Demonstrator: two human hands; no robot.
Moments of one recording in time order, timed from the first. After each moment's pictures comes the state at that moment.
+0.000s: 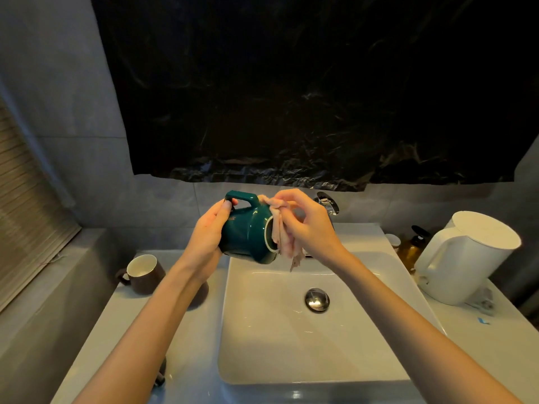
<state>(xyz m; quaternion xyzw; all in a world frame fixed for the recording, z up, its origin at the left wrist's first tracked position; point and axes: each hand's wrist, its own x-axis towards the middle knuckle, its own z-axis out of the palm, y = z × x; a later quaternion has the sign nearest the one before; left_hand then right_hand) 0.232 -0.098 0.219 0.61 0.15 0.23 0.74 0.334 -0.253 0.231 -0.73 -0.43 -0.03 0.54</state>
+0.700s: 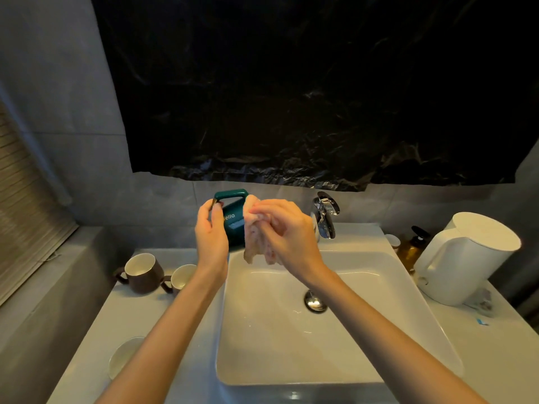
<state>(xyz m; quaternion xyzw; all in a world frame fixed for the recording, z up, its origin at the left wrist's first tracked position) 0.247 -0.112 0.207 0.57 0.25 0.39 0.68 0.313 -0.231 0.210 -0.70 -0.46 -0.17 0.51</state>
